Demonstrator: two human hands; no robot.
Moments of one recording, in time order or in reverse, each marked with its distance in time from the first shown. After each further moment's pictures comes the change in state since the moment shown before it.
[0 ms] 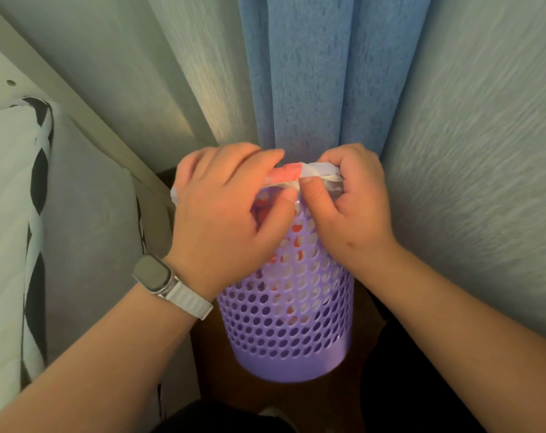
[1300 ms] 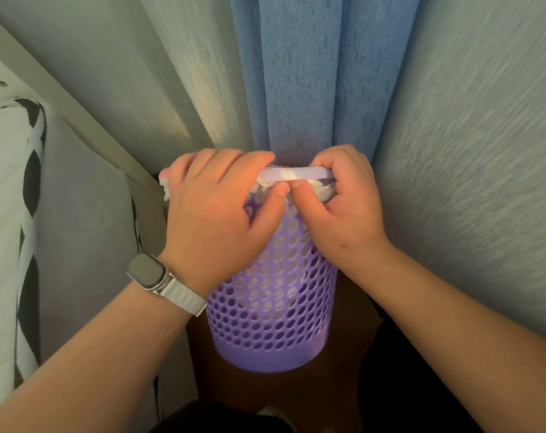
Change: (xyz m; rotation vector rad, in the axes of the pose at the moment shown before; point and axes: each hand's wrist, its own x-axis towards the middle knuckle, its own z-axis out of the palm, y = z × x) left_hand 0.001 -0.003 0.005 0.036 0.039 0.015; right_hand -0.002 -0.002 0.003 0.028 -0.005 0.025
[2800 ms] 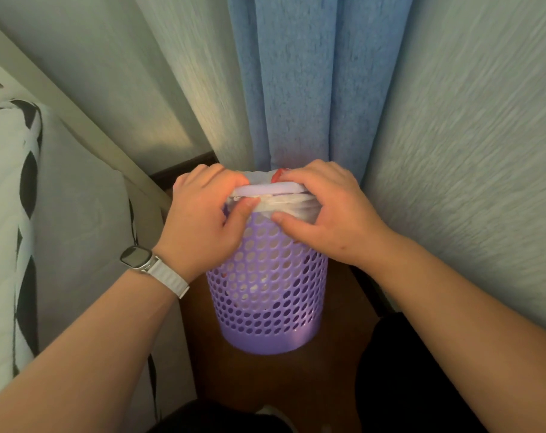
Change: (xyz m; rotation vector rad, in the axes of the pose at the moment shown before) left_hand -0.015 -0.041 0.022 -0.194 -0.204 -0.030; right_hand 0.001 0.025 -0.005 -0.122 -0.416 -0.107
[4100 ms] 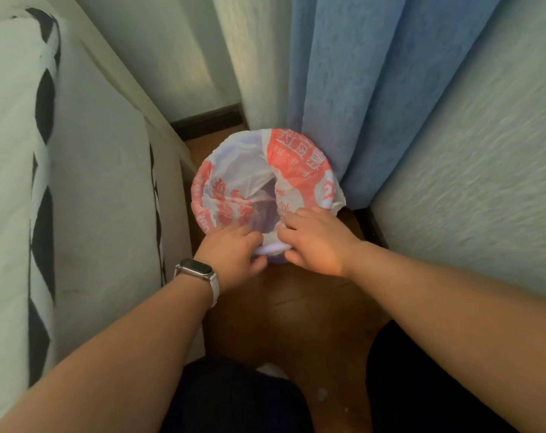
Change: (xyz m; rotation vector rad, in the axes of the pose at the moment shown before) left_hand -0.119 -0.041 0.070 0.219 -0.589 -0.161; right_hand -0.046 0.032 0.108 -0.347 -0.632 -0.329
